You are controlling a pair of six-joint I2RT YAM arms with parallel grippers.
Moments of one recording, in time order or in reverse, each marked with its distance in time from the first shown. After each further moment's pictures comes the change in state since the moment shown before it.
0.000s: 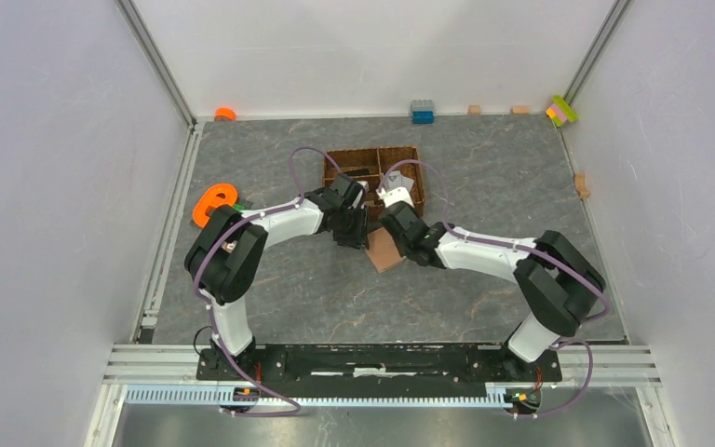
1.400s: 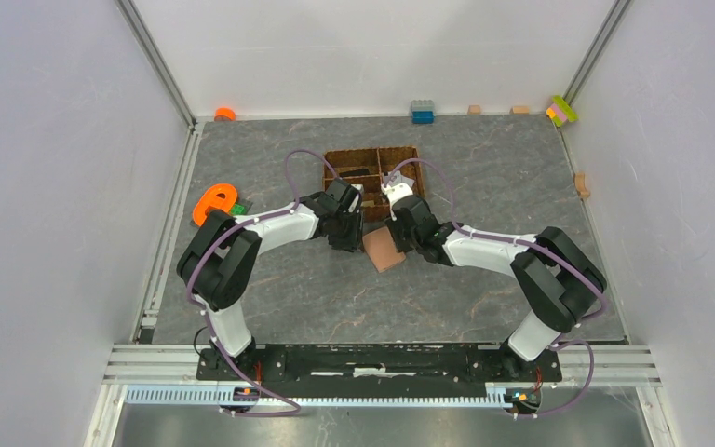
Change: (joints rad) left arm -0.003 -0.057 -0.064 0.008 -0.034 0.000; right arm -0.105 -0.016 -0.089 0.226 -0.279 -0.058
